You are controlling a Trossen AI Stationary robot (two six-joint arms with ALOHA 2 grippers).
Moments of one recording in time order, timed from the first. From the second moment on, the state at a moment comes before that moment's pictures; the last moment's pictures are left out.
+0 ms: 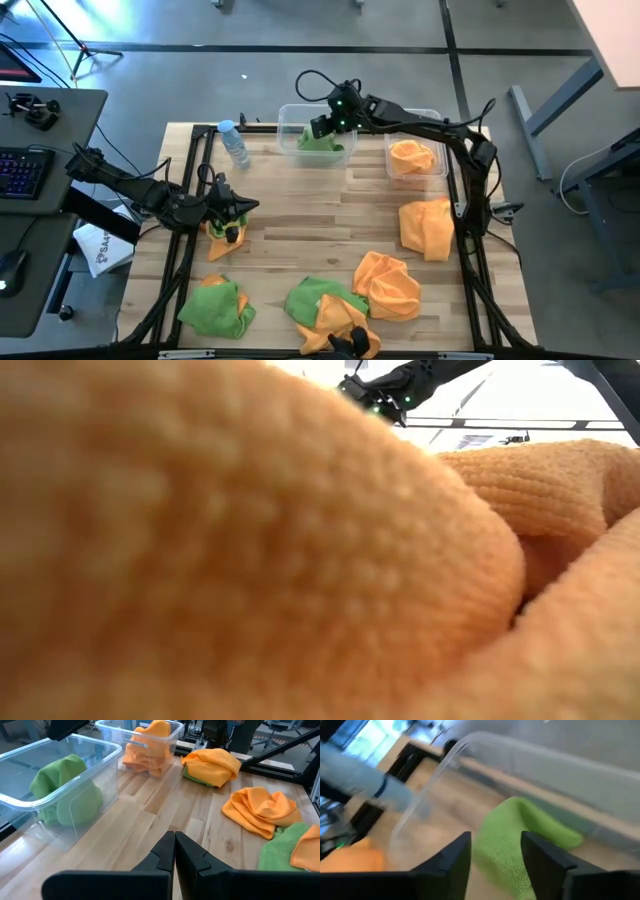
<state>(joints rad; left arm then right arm) -0.42 0.70 0.61 -0.40 -0.68 -0.41 -0.51 1.94 1.71 -0.47 0.00 0.55</state>
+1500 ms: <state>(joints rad) -0.42 0.78 0.61 -0.29 -0.39 -0.37 0.35 1.11 0.82 -0.24 0.33 0.48</state>
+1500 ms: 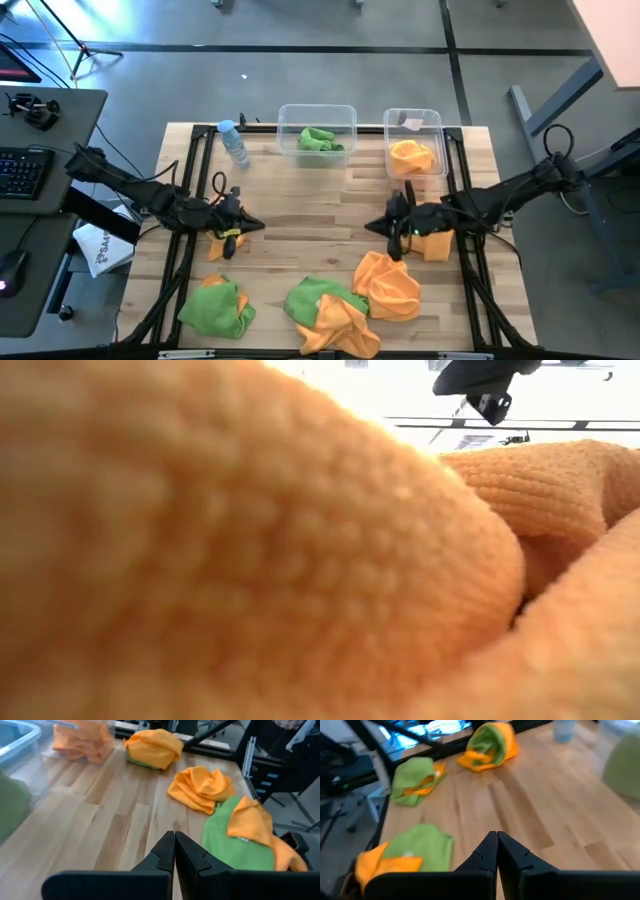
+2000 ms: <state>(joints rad) -0.44 1.06 0.81 -0.29 -0.35 -0.42 0.48 1.07 0.82 -0.49 0.33 0.58</state>
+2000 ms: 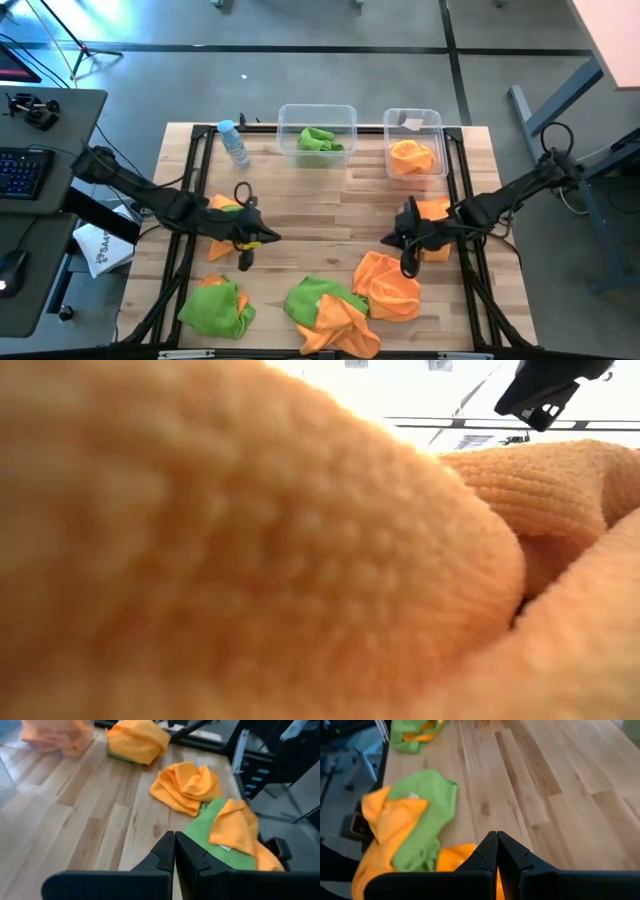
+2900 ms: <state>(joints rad) -0.37 1.41 1.19 -0.75 -0.33 -0.99 0.50 0.82 0.82 -0.71 0.40 0.31</state>
